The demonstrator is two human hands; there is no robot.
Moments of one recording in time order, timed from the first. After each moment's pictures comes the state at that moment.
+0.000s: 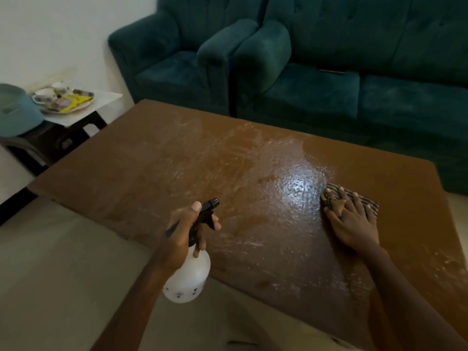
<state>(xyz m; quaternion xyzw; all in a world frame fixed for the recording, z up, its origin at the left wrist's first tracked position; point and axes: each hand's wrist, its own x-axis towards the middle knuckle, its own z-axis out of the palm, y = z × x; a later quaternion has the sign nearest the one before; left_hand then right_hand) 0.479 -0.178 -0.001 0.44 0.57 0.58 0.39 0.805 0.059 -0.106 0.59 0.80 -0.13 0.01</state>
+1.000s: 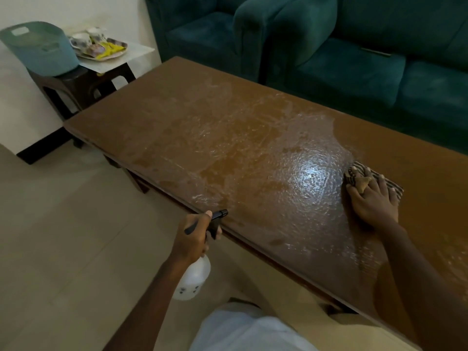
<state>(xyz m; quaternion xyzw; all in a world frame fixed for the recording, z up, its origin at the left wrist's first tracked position) 0.500 -0.259 -0.095 0.30 0.68 0.56 0.37 0.808 0.059 -0.111 0.59 0.80 -0.13 0.00</state>
